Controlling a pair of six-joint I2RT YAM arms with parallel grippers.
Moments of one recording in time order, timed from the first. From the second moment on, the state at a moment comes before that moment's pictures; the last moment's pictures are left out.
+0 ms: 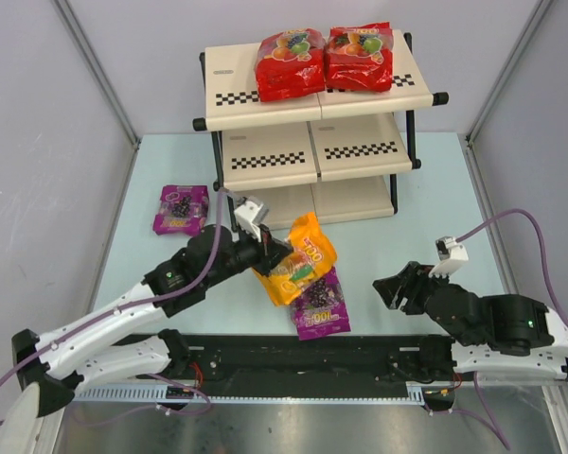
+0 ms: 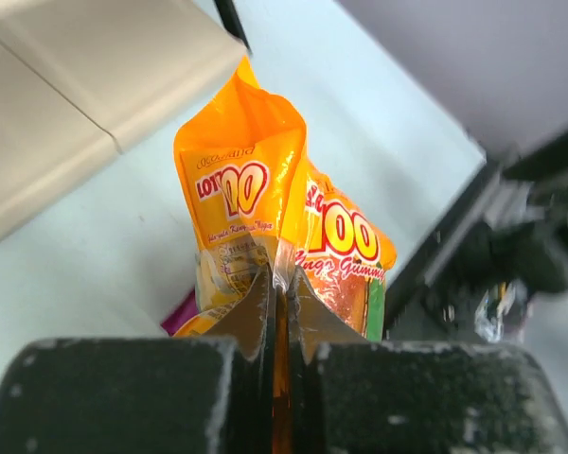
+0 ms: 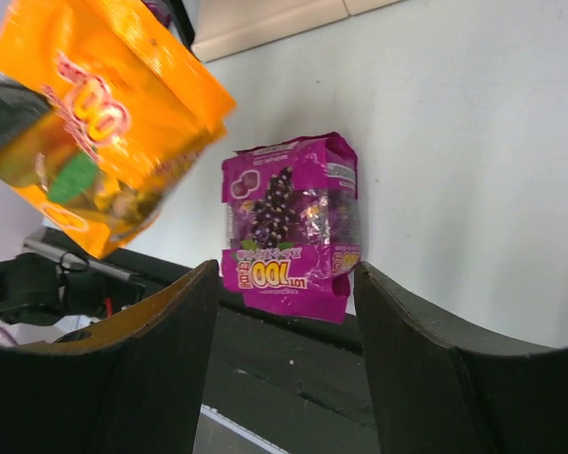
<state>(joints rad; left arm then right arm) -0.95 0.92 0.83 -0.19 0.01 -0.38 1.43 0.44 0.87 -1.02 0.80 1.09</state>
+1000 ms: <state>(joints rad) -0.79 1.34 0.78 0.76 -0.40 -0.66 1.43 0.44 0.86 -0.86 0.87 1.02</state>
